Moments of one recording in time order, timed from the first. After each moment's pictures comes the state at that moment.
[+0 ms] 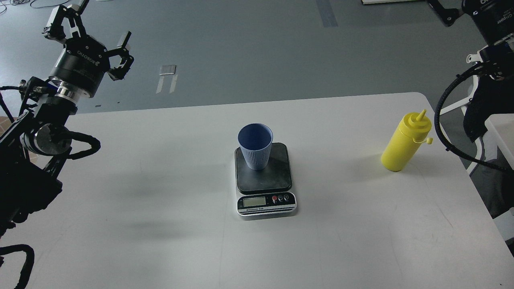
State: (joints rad) left arm -0.74 0.48 -0.98 -0.81 0.20 -0.49 -0.33; right arm 0.62 -0.41 1.56 1.12 0.11 0.49 -0.30
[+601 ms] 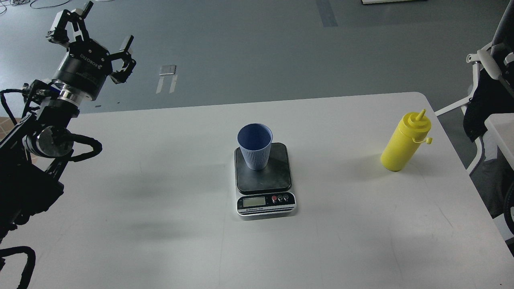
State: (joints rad) left arm -0.73 0.47 -0.98 -0.81 0.20 -0.49 -0.33; right arm -0.06 -0.54 1.82 1.49 0.38 0.49 -0.33
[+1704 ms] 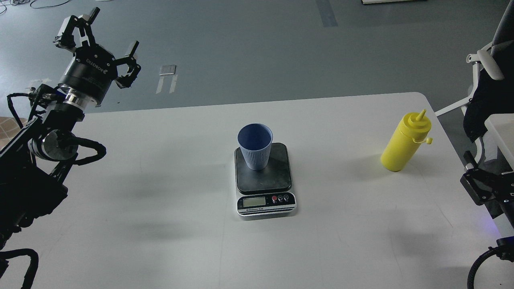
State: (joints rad) left arm -0.72 0.46 -0.97 -0.81 0.20 -0.49 -0.33; right arm -0.26 -0.30 1.70 1.33 0.42 0.49 -0.32
